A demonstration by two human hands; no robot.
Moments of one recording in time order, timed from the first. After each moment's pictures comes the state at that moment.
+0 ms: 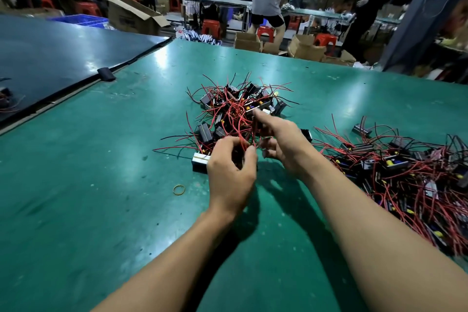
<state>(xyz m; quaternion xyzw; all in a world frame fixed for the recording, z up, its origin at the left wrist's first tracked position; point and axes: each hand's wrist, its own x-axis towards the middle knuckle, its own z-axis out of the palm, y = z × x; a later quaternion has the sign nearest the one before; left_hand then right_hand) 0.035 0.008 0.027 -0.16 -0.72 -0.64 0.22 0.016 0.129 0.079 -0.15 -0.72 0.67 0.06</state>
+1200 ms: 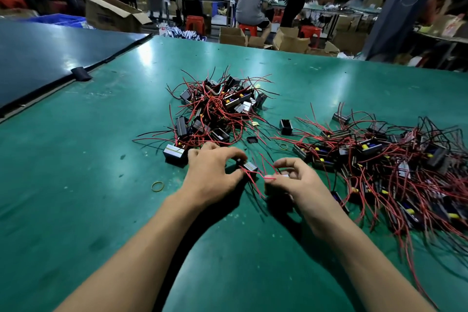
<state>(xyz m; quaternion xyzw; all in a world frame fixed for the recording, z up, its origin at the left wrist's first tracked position) 0.014 -0.003 0.013 -0.33 -0.88 -0.33 0.07 0.135 0.148 0.031 -0.22 -0.68 0.69 0.09</state>
